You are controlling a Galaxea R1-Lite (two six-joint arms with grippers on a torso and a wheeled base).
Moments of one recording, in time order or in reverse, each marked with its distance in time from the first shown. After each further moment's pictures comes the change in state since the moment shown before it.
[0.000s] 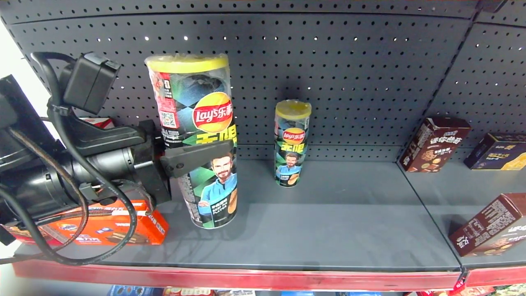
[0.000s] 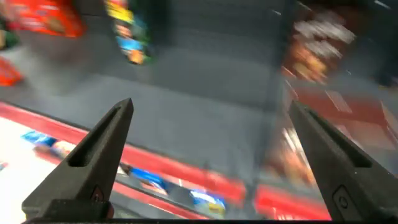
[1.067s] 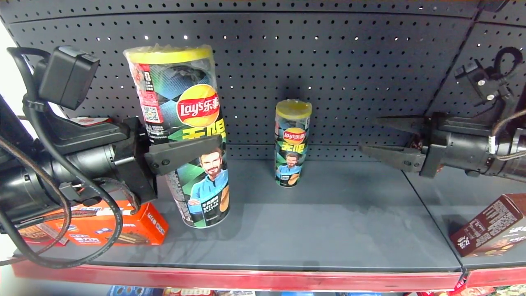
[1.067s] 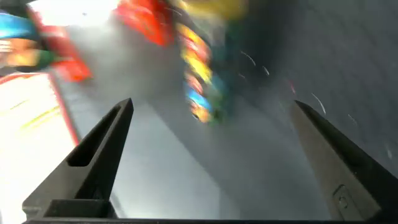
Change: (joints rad) left arm 0.021 -0.037 0.012 0.001 0.005 -0.029; right arm 0.106 0.837 -0.476 -0.321 0.472 -0.182
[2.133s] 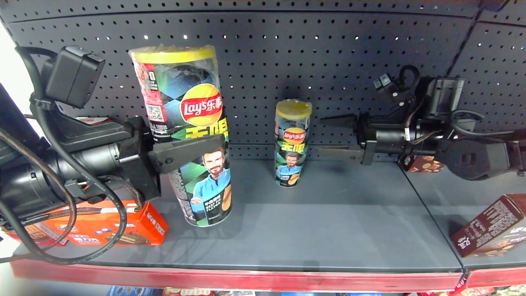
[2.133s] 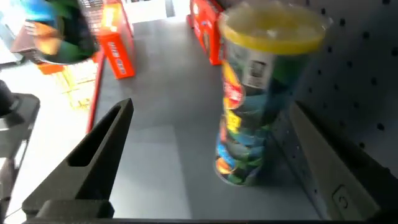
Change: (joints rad) left arm 0.000 0.016 -0.010 -0.006 -0.009 -0.006; right arm 0.025 0.387 -0.362 0.003 0.311 -0.078
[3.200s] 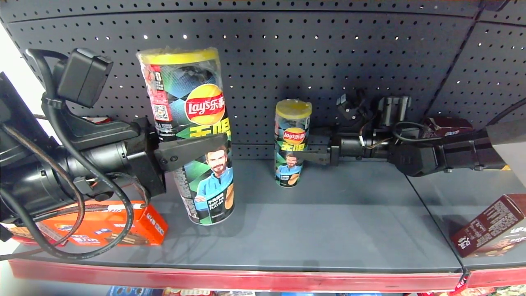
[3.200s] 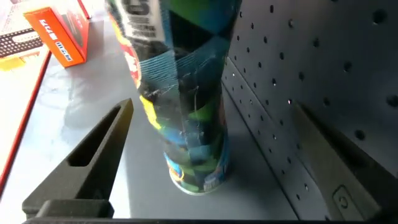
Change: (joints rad) left arm 0.003 0.025 -0.007 -0.020 0.000 -0.026; right arm 0.026 0.248 -0.236 0.034 -0.068 0.001
